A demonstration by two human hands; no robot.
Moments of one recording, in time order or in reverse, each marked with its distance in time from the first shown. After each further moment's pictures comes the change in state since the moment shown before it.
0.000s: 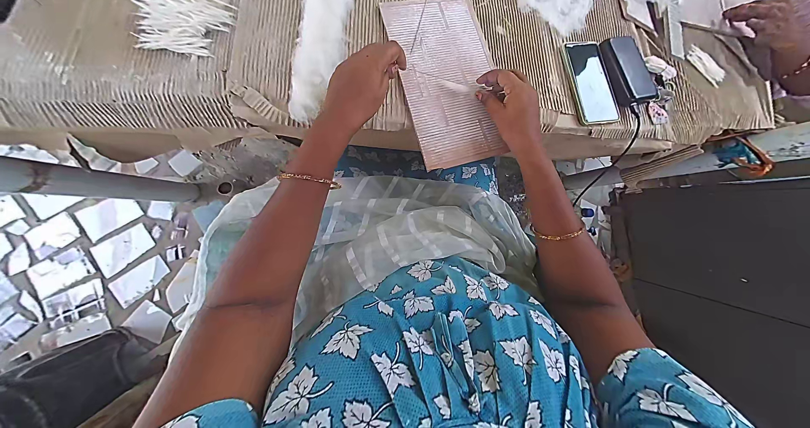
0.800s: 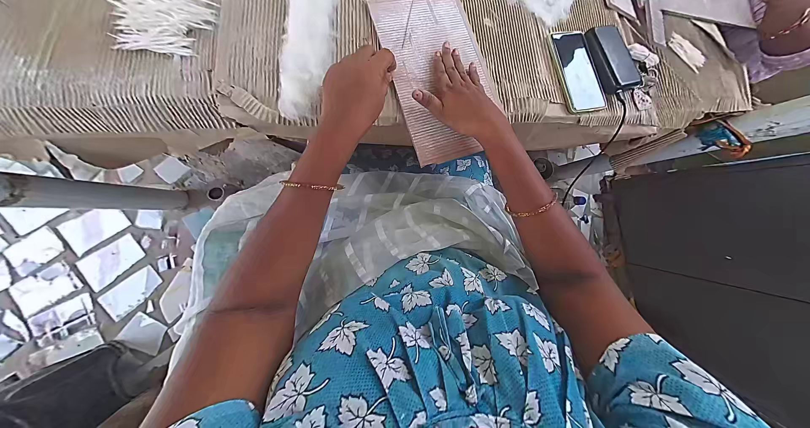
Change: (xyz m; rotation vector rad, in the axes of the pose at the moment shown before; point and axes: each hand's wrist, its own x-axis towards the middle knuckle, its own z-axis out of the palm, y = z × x) left_hand -0.010 0.023 0.004 0.154 -0.022 -0.114; right_hand 0.016 -0.044 0.032 -0.407 -0.438 -0.057
